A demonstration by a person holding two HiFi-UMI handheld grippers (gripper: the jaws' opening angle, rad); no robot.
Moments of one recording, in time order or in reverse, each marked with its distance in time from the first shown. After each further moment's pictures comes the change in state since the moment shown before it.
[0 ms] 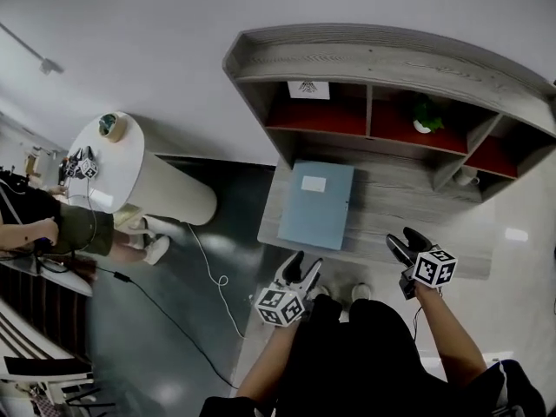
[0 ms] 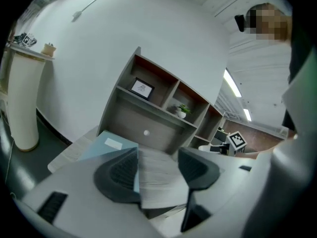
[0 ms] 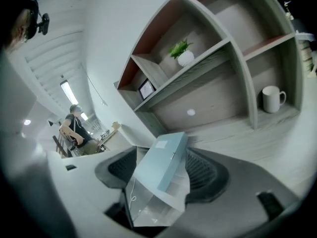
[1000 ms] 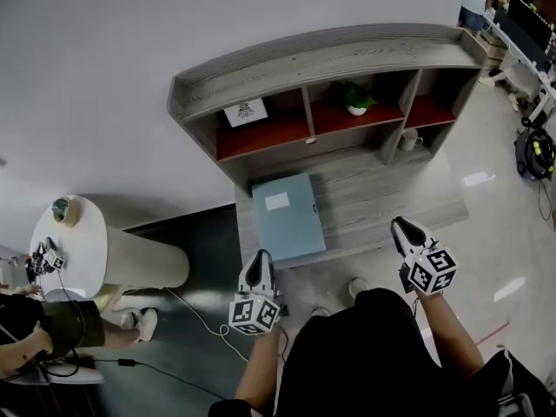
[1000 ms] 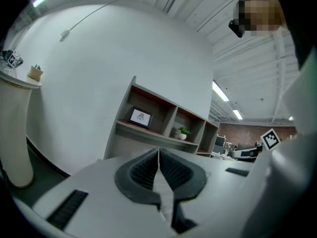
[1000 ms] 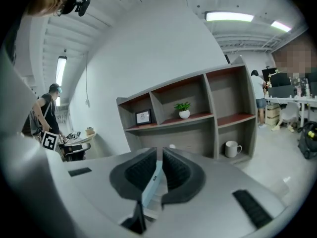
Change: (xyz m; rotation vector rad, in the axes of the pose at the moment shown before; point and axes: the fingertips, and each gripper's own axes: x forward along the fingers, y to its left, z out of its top) left arm -0.033 0.048 0.112 0.153 -0.157 -0.061; right arm -0.105 0.092 0.034 -0.254 -0.317 -0.402
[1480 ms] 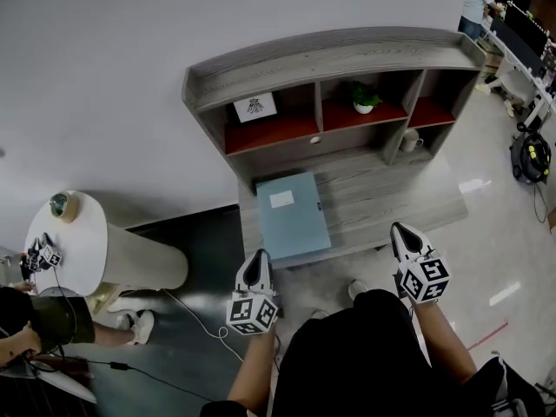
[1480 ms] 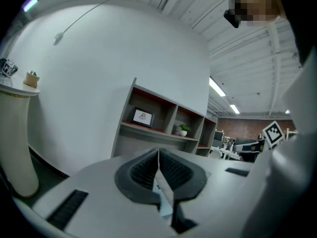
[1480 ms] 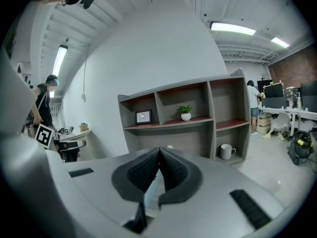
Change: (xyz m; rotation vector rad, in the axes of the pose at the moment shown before) left arm -0.027 0.025 0.005 0.054 0.028 -0.025; right arm -0.011 0.047 -0.010 -0.058 -0.028 -0.104
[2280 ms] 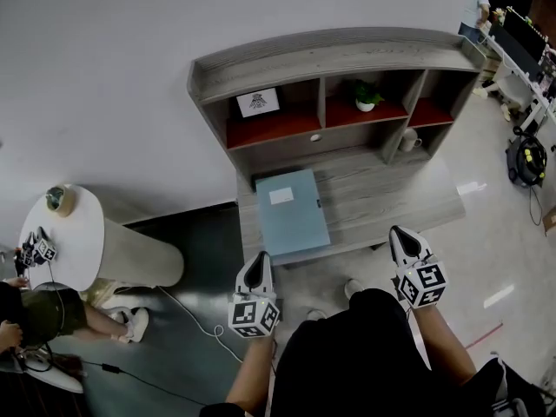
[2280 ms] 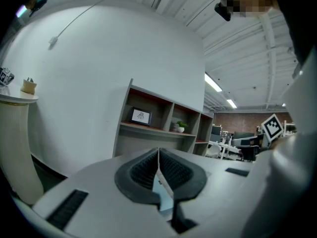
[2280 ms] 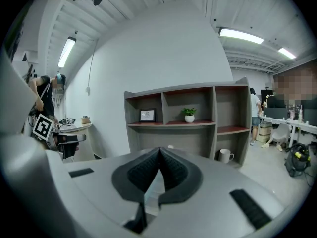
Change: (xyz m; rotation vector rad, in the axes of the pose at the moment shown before) left arm -0.020 -0.002 -0.006 0.062 0.028 -0.007; right arm -0.012 0.022 -0.006 -0.092 -0.001 -0.012
